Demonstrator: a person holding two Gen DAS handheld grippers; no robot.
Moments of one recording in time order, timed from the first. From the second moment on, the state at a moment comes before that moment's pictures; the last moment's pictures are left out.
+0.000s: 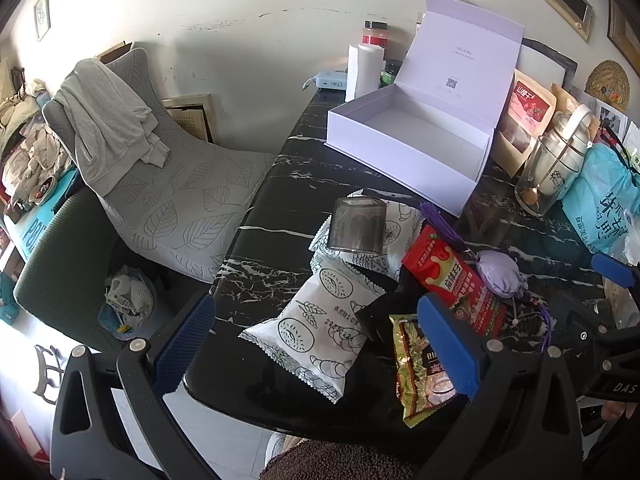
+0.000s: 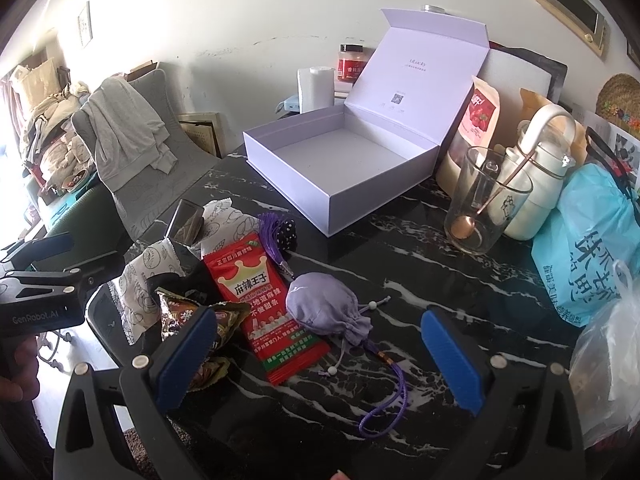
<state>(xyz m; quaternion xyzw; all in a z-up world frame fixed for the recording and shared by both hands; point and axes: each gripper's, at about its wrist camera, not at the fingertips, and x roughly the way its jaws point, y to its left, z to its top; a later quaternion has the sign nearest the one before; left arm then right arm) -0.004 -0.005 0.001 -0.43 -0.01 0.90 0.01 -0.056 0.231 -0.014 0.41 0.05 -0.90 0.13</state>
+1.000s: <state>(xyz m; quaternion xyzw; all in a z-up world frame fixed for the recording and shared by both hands) 0.003 -0.003 0.001 -0.43 -0.02 0.90 0.01 -0.049 0.232 -0.012 0.41 0.05 -0.90 0.14</state>
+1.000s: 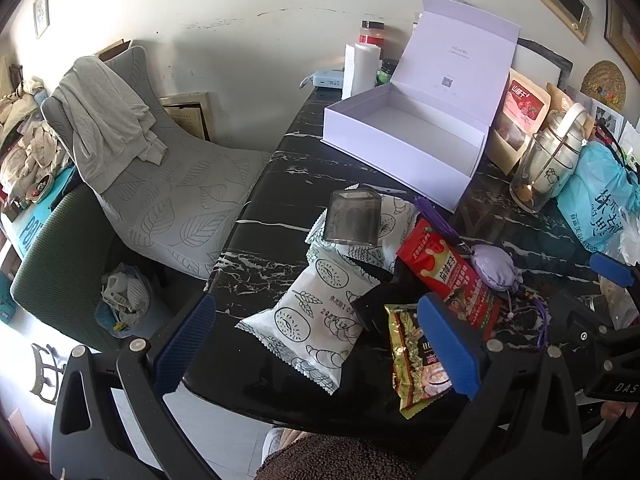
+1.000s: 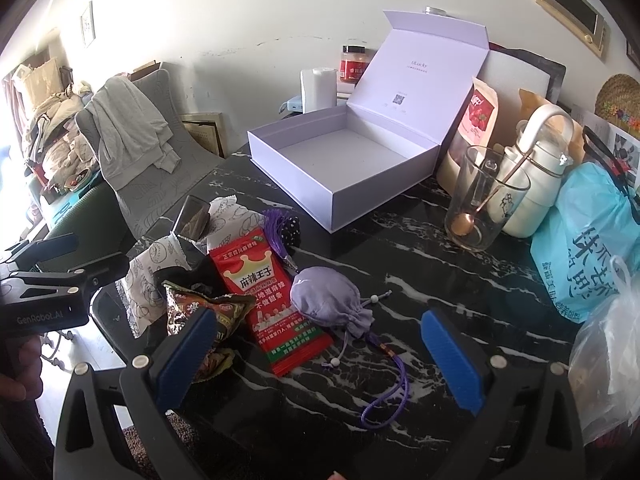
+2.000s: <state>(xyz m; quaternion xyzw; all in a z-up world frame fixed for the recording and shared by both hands) 0.016 -0.010 -0.053 -0.47 -0.03 0.88 0.03 -0.023 0.231 -0.047 0.43 0.05 -0.89 0.17</state>
